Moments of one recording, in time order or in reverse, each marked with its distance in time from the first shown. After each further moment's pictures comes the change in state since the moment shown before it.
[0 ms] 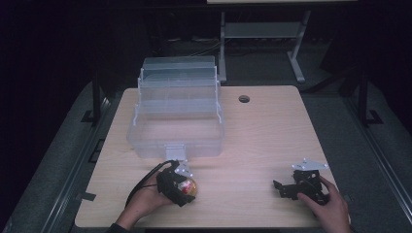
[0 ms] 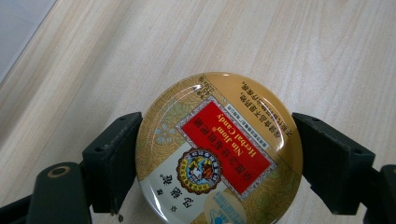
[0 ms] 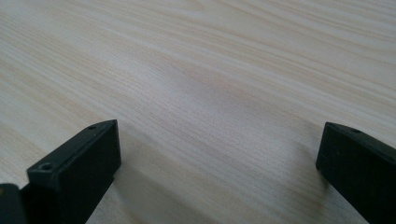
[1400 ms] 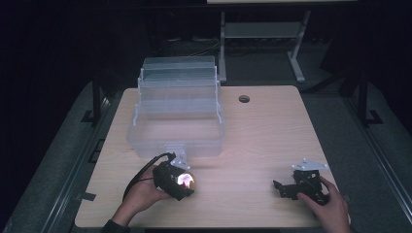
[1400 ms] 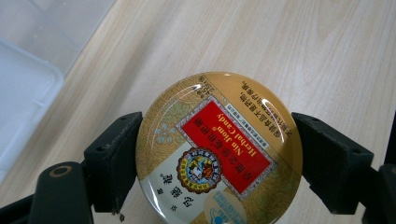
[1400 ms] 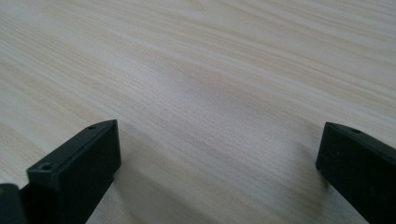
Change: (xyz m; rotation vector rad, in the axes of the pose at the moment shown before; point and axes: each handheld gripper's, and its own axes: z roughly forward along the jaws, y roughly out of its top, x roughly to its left) left arm 0.005 0.012 -0.026 -0.032 0.000 -0.030; right arm 0.000 0.000 0.000 0.000 0.000 0.000
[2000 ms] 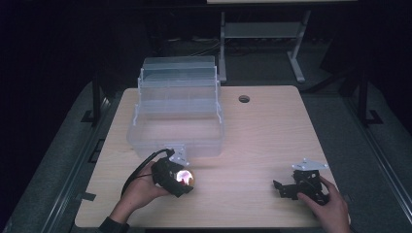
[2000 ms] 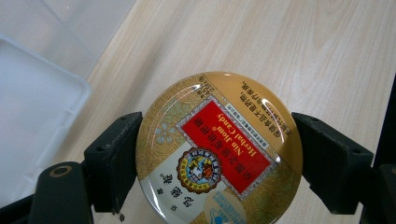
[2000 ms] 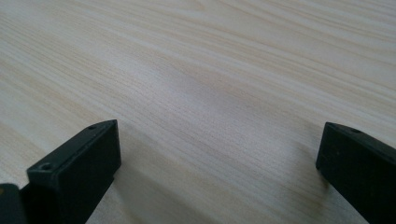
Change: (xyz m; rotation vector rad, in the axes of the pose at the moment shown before) left arm 0.003 0.008 -0.013 0.002 0.009 0.006; right arm 0.000 0.000 0.000 0.000 0.000 0.000
